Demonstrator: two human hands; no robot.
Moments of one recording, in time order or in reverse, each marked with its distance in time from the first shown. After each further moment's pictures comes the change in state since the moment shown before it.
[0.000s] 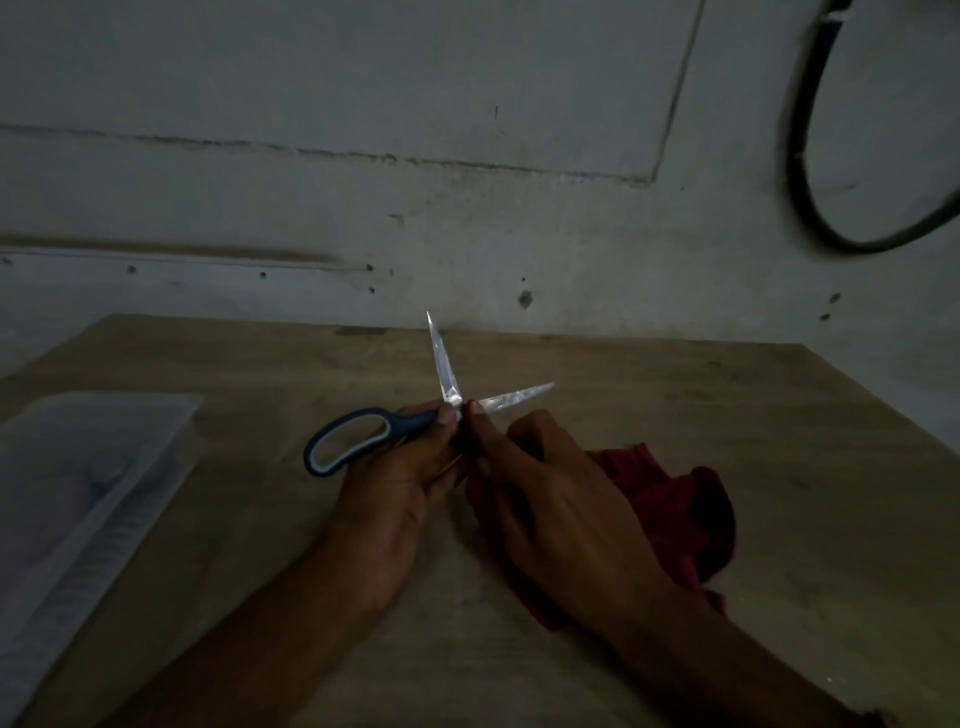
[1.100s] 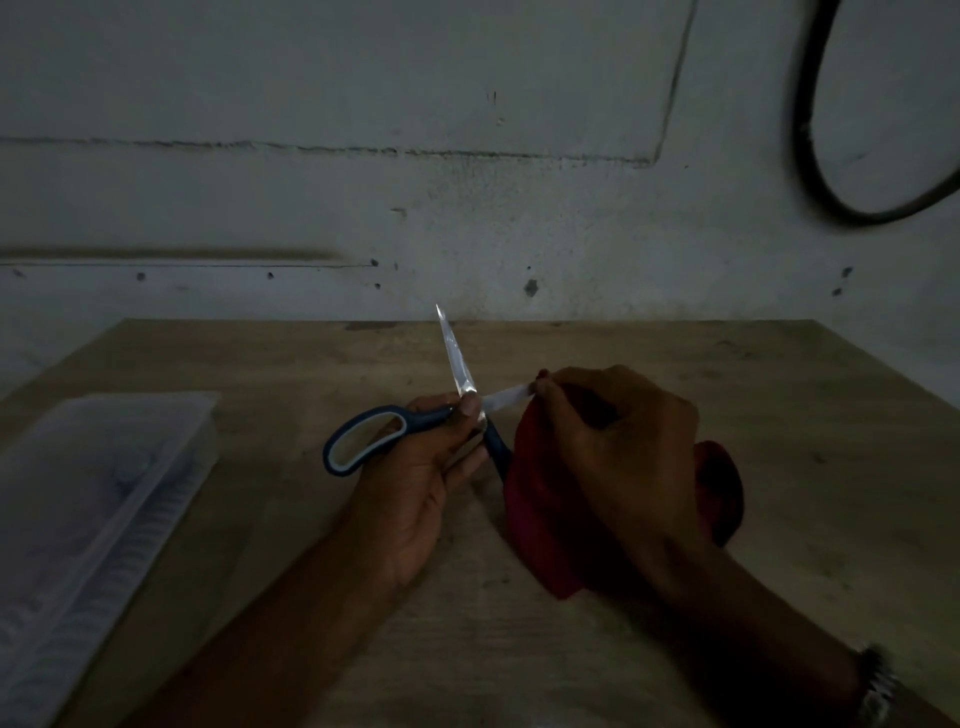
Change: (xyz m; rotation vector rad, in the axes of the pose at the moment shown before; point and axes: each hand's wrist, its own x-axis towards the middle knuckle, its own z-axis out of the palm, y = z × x) left_hand 0.000 0.004 -0.001 0.041 0.002 -0.002; right_hand 0.017 0.010 -0.010 0.350 0.461 0.352
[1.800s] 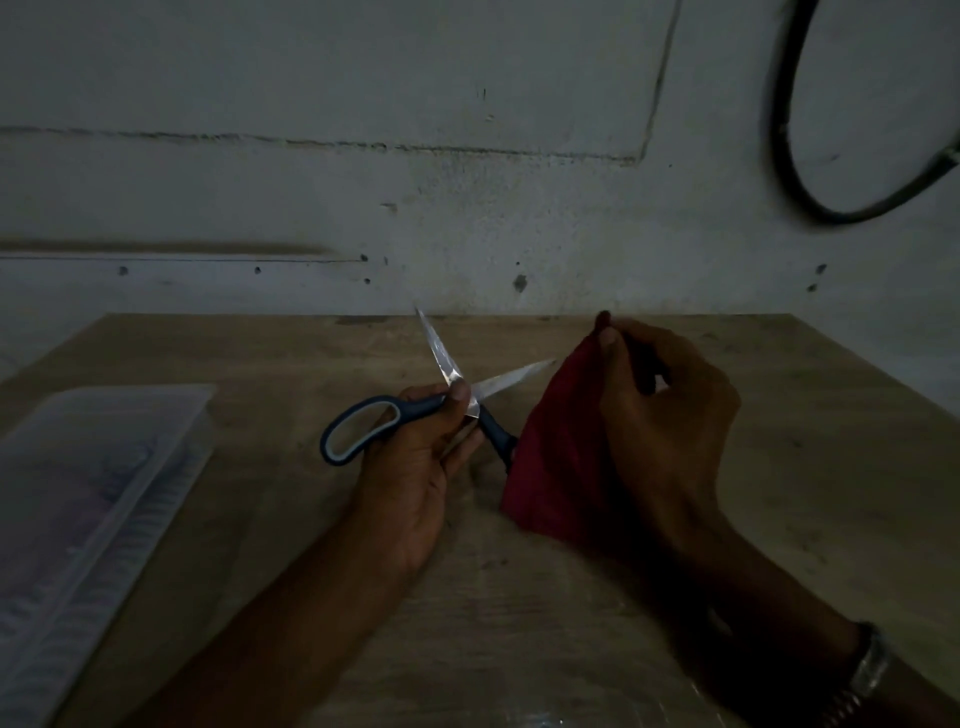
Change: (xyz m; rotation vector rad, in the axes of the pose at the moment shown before) left_hand 0.002 -0.004 0.000 -0.105 0.041 0.017; right_hand 0.007 -0.001 -0.013 0.093 0.305 0.127
